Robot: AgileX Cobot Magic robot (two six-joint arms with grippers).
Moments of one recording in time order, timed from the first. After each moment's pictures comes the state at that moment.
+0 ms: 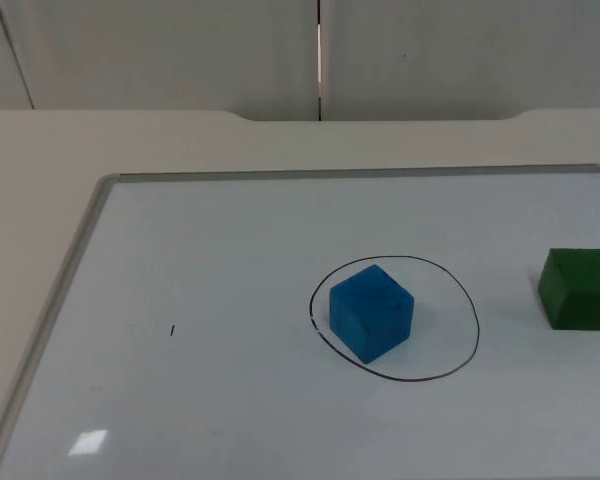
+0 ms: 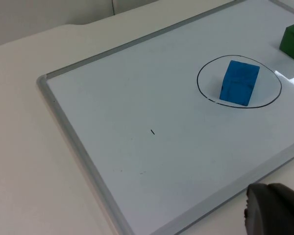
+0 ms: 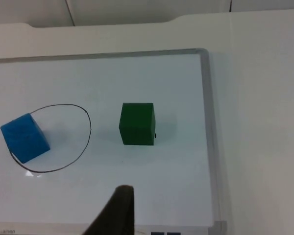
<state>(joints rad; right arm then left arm) 0.04 0.11 -0.58 0.03 1.08 0.06 -0.46 0.00 -0.50 -0.06 1.07 0.07</state>
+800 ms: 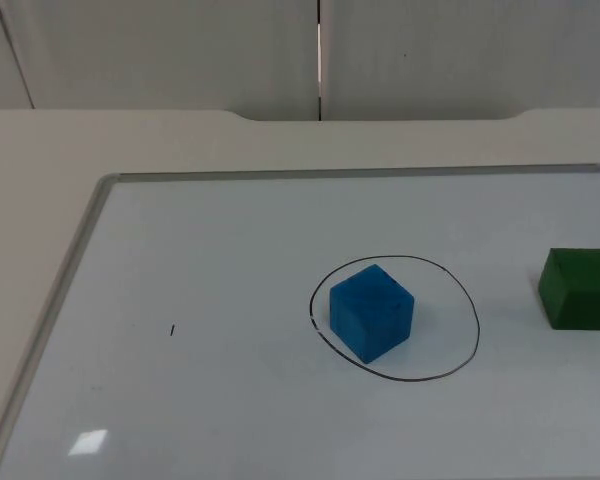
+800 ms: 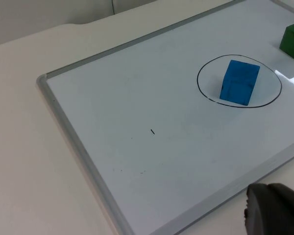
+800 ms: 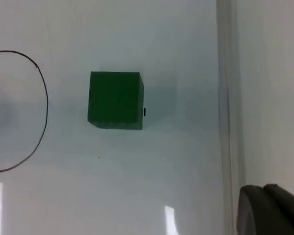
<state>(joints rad) 0.04 1.14 -0.78 0.02 0.73 0.06 -0.46 0.00 -0.50 -0.06 1.08 0.07</state>
